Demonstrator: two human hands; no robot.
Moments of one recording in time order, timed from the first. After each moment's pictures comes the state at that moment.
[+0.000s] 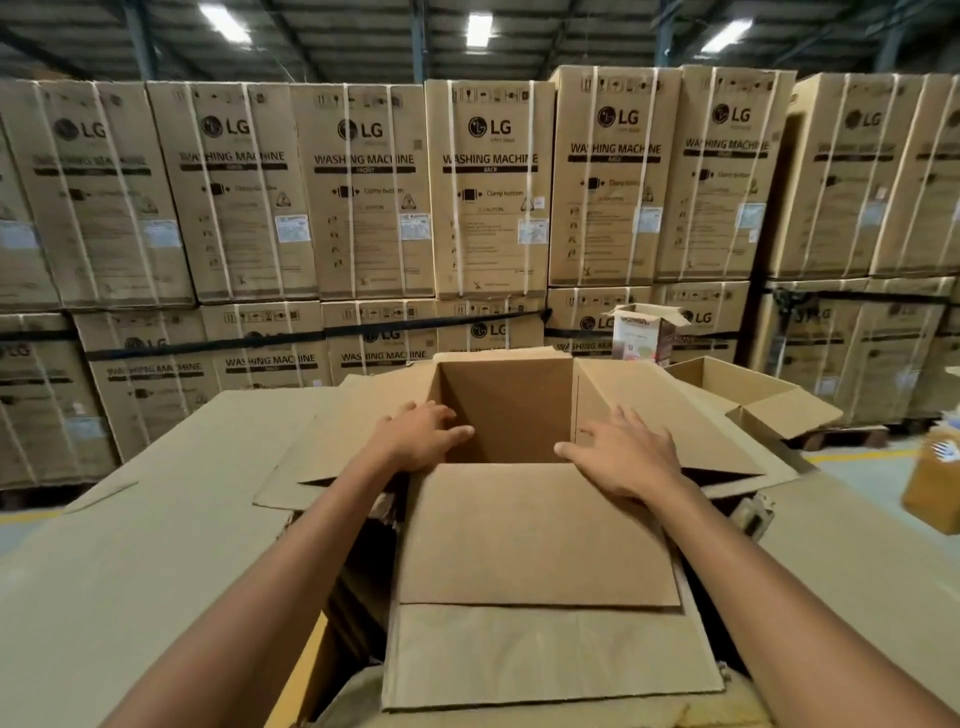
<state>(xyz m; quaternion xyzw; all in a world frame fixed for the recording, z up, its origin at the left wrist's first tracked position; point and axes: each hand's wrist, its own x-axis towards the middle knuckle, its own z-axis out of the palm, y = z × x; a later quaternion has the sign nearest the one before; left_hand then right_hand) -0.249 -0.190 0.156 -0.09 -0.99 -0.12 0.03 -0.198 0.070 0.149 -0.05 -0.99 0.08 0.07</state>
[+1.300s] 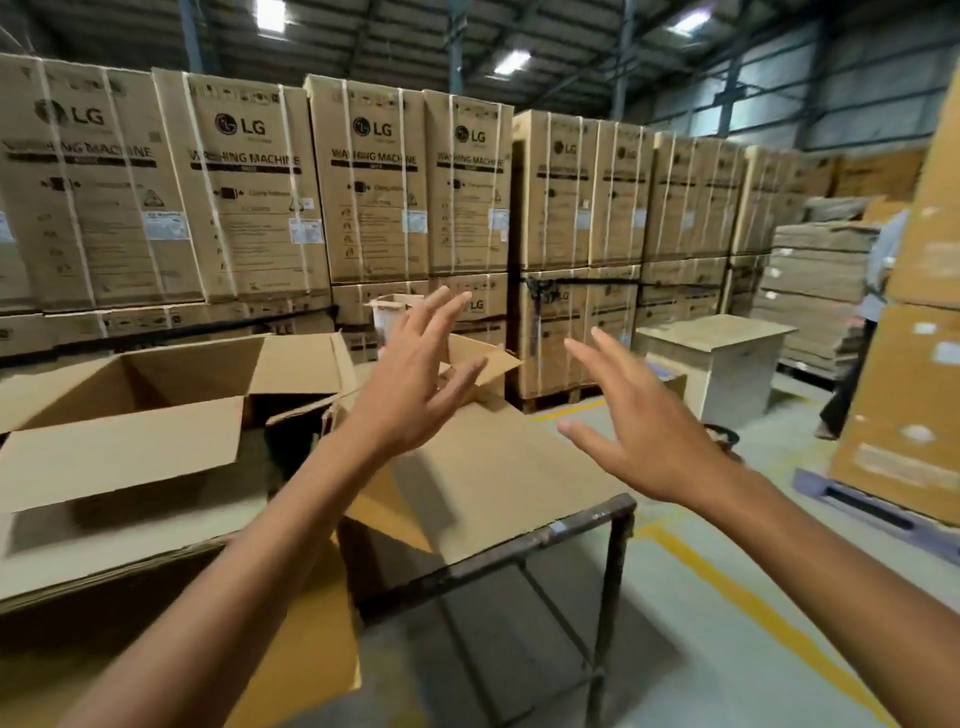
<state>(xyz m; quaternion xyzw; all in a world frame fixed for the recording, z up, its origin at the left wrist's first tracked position) 0.087 0.197 0.217 -0.45 -0.79 -0.30 0.29 0.228 0.408 0.203 -0.01 -0.95 0.11 0.28</state>
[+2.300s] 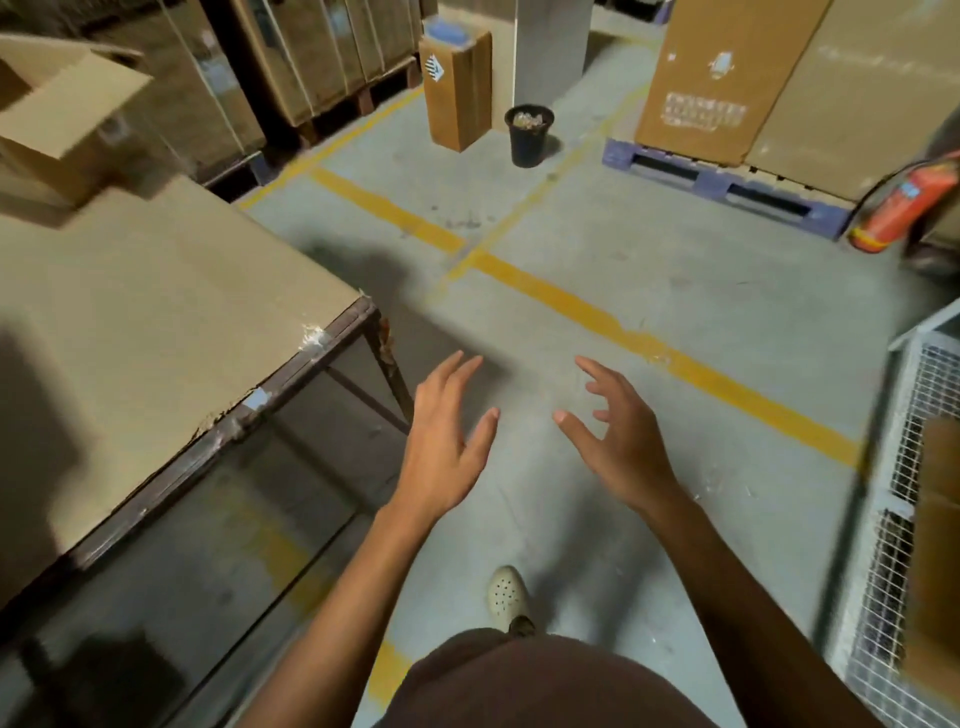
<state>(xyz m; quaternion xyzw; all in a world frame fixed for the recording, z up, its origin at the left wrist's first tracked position) 0.122 0.630 -0.126 -0.48 -0.77 -0.41 -0.07 0.282 0.770 -0.134 -0.35 -0.80 0.41 0.25</state>
